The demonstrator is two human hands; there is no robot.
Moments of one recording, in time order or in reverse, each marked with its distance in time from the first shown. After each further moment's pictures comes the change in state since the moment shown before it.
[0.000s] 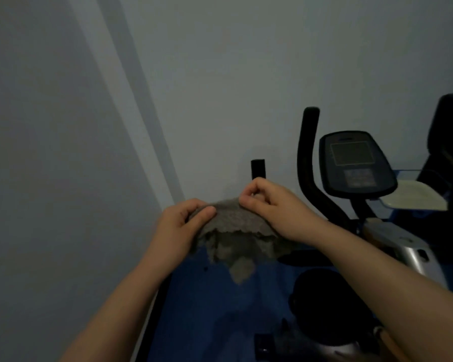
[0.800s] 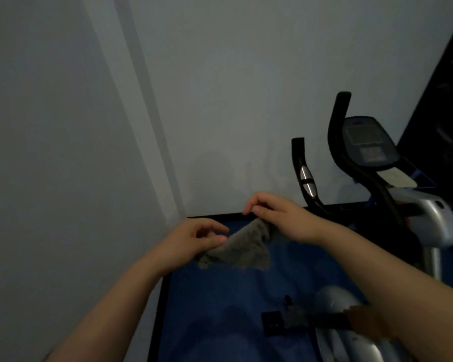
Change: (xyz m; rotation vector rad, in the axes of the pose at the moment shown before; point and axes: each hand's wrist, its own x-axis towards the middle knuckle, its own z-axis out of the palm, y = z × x) left_hand -0.049 -0.086 -0.126 -0.069 -0.586 -0.207; right_hand -0.015 -0.059 0.134 -0.024 -0.119 0.120
